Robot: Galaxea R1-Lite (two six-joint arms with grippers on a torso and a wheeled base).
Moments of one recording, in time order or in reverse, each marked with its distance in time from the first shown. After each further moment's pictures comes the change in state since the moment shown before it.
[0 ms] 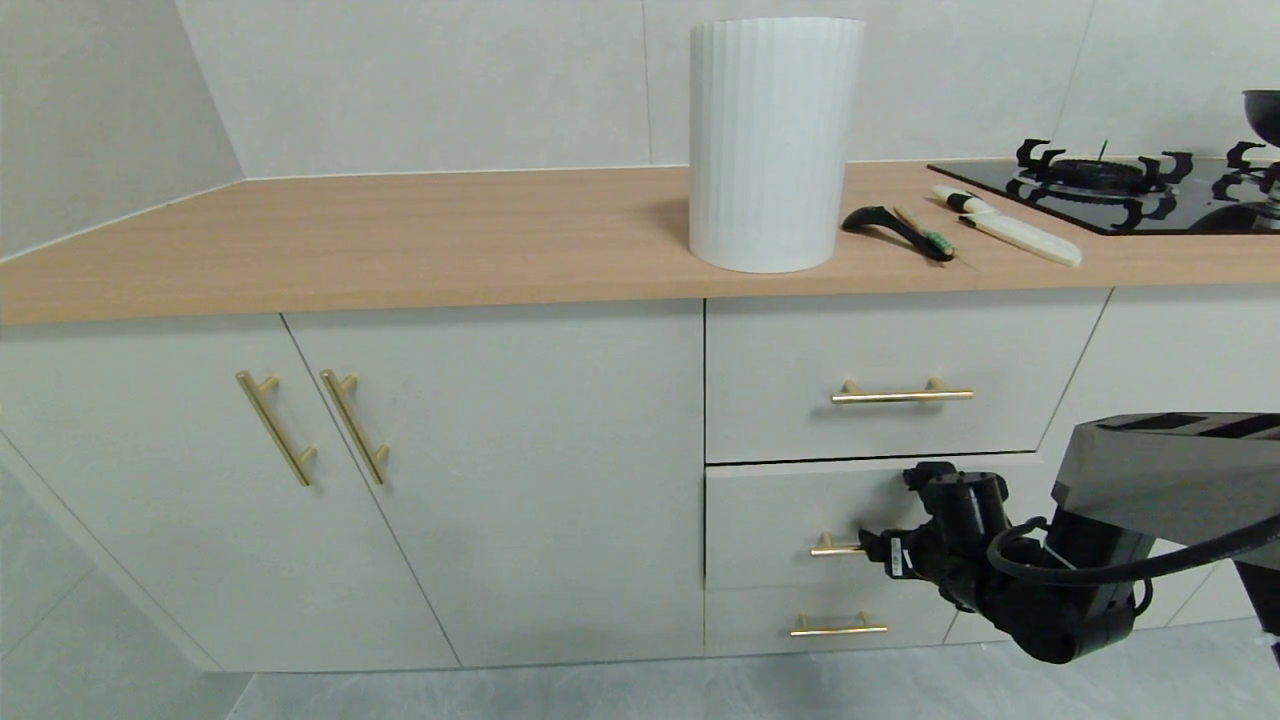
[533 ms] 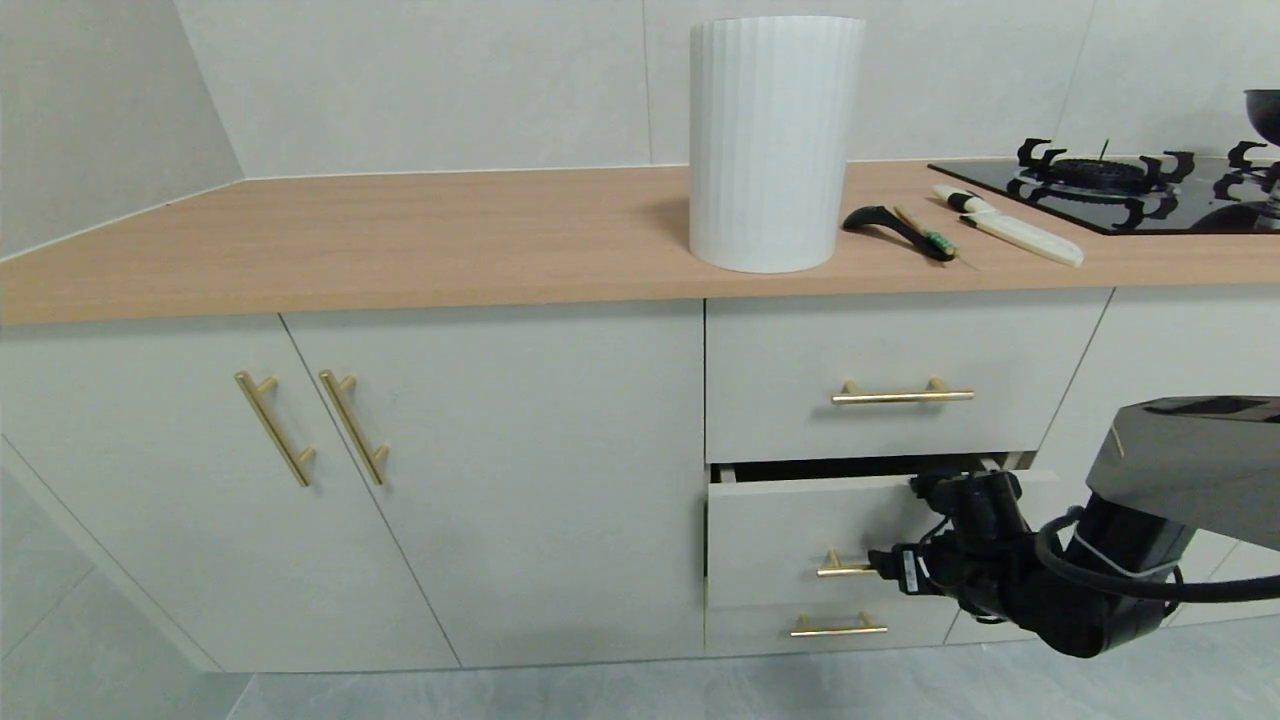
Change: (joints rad) left arm 0.000 0.000 0.000 0.000 0.000 0.000; right arm 0.001 -0.109 0.048 0.188 0.055 -0.005
